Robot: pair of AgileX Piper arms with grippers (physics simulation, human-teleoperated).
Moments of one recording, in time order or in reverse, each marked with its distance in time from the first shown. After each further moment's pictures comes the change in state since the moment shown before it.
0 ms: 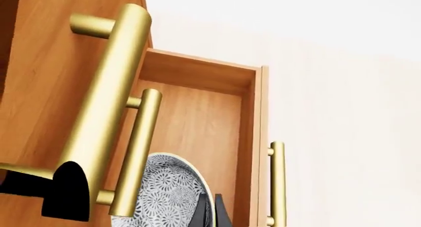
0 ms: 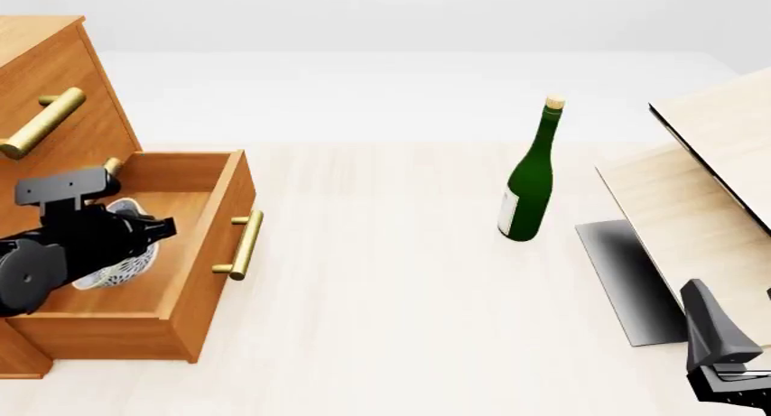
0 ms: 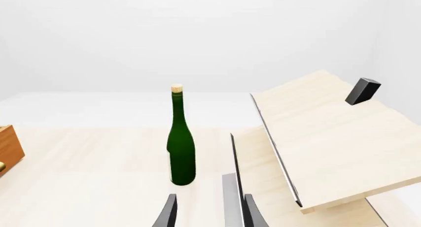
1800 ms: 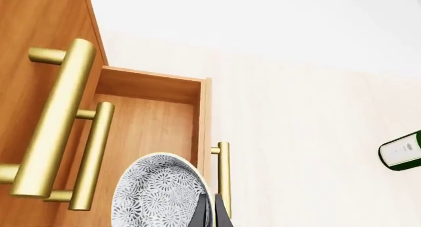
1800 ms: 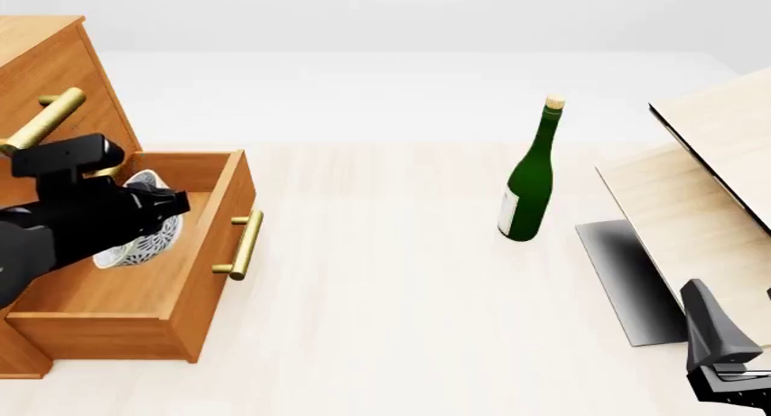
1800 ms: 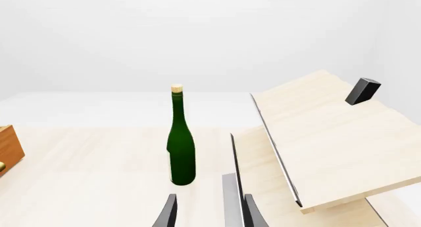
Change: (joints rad) left arm -0.148 -0.171 -0.072 0.175 -0.099; right arm 0.000 0.000 0.000 0.000 0.000
